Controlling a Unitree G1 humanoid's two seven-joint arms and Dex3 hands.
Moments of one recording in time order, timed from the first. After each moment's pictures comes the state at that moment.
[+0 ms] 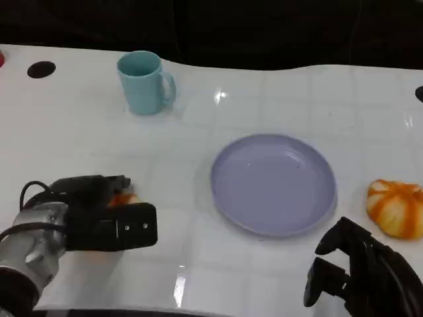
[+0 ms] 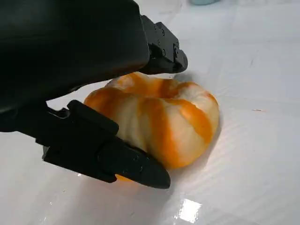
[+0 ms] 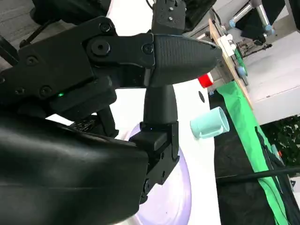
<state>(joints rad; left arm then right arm) -0.58 0.36 -0.45 0.82 0.68 -0.04 -0.13 0.29 -0.01 -0.01 -0.29 0.42 0.27 0.32</state>
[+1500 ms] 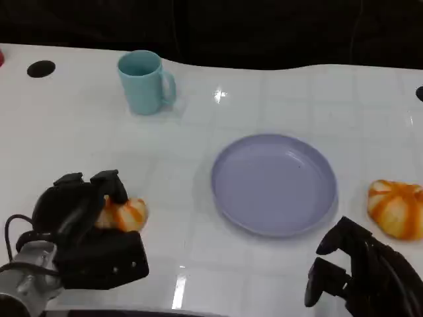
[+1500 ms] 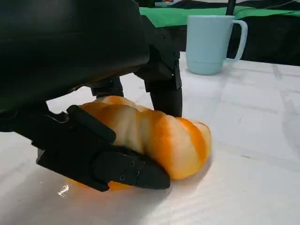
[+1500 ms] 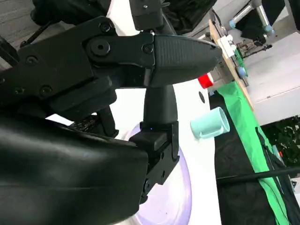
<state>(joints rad) -0.55 0.32 -0.48 1.09 0.66 -0.34 0.49 0.29 -0.01 -0.01 -0.29 0.42 0.27 0.32</state>
